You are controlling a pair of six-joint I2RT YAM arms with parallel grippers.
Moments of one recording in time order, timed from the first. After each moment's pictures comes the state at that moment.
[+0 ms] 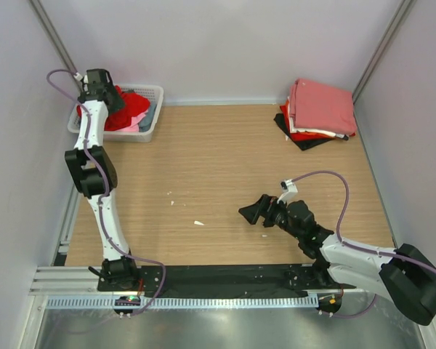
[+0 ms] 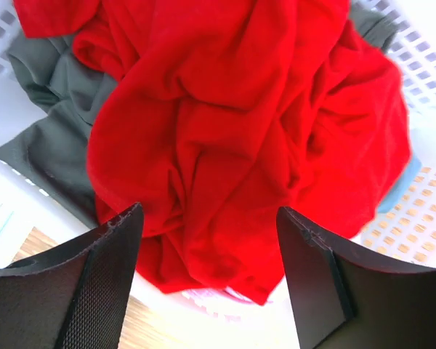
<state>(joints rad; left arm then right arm) 0.16 2.31 2.28 -0.71 -0.22 -0.38 0.70 0.97 0.10 0.57 -0.03 0.79</state>
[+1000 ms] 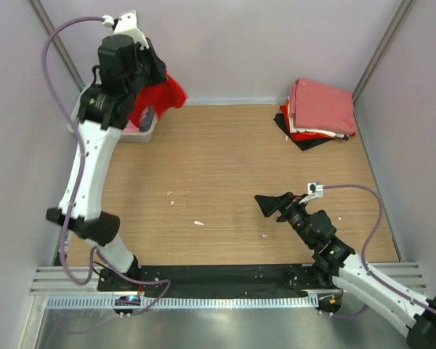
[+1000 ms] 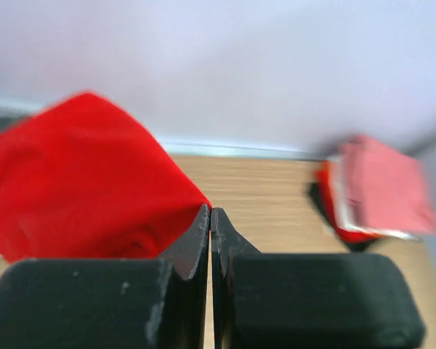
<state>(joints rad) -0.26 1.78 2.29 -0.76 -0.15 -0.33 0.70 0.56 0.04 0.43 0.15 0.83</state>
